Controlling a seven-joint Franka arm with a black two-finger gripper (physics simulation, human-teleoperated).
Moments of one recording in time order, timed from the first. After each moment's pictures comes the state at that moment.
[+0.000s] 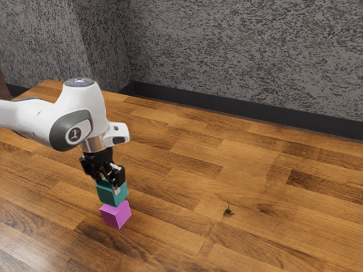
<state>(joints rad) 0.00 -0.17 -0.04 -2.40 0.03 2.21 -0.05</state>
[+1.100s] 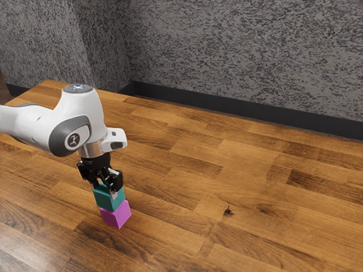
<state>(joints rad) 0.00 -0.15 -0.02 -2.43 0.03 2.24 -0.06</state>
